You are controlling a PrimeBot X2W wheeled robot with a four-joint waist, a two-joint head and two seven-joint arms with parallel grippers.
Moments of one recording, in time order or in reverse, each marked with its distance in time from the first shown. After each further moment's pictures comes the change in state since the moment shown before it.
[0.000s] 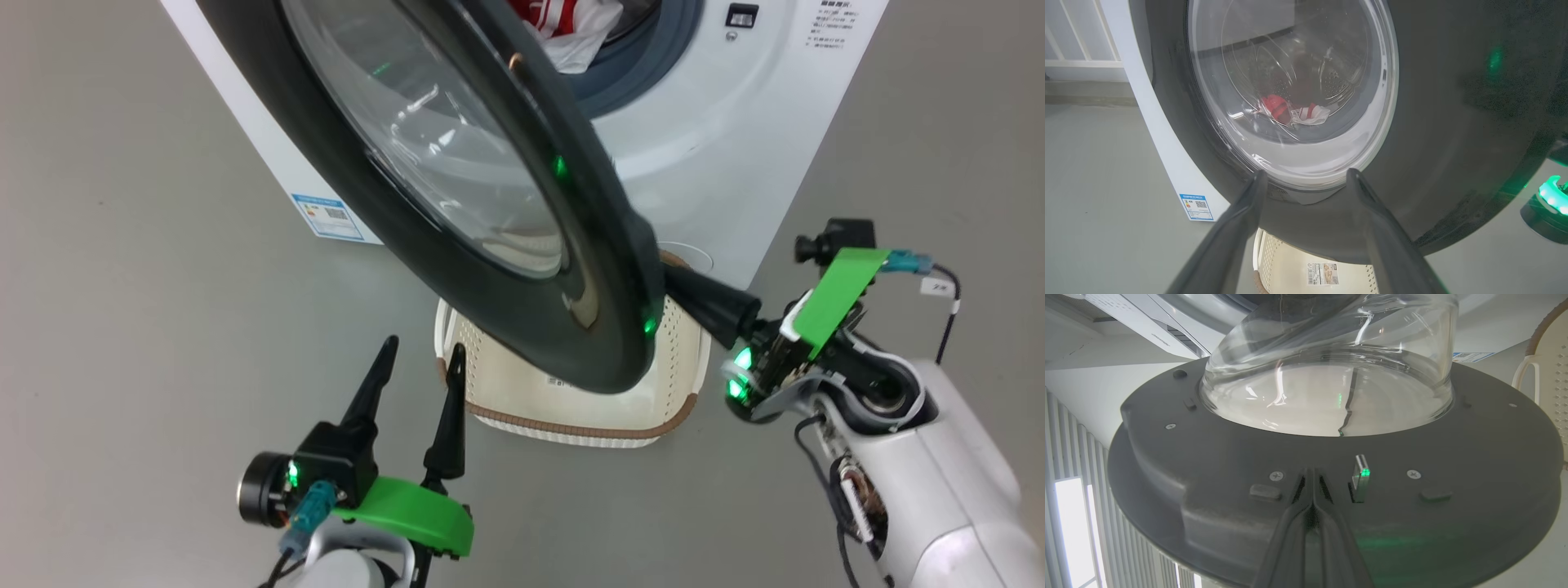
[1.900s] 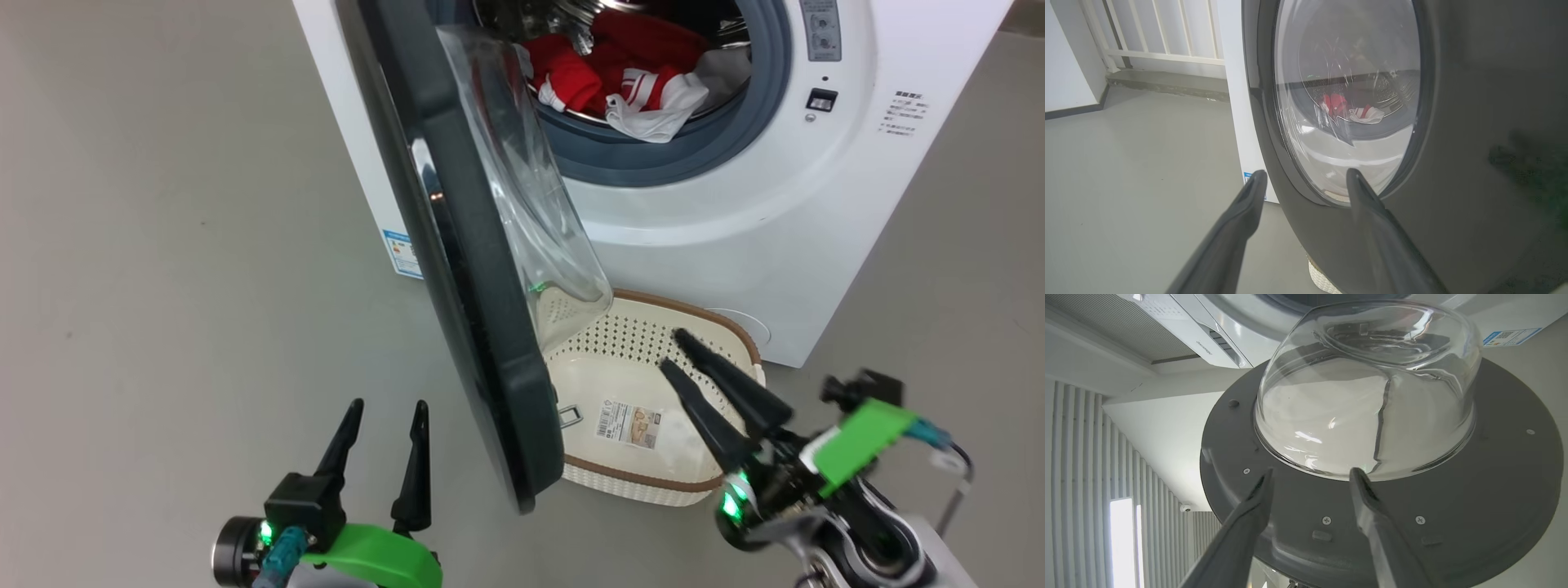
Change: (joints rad) left arm 0.115 0.001 0.082 0.040 0.009 -0.024 0.000; right arm 0.362 0.011 0.044 -0.310 0.126 0.000 -0.298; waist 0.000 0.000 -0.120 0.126
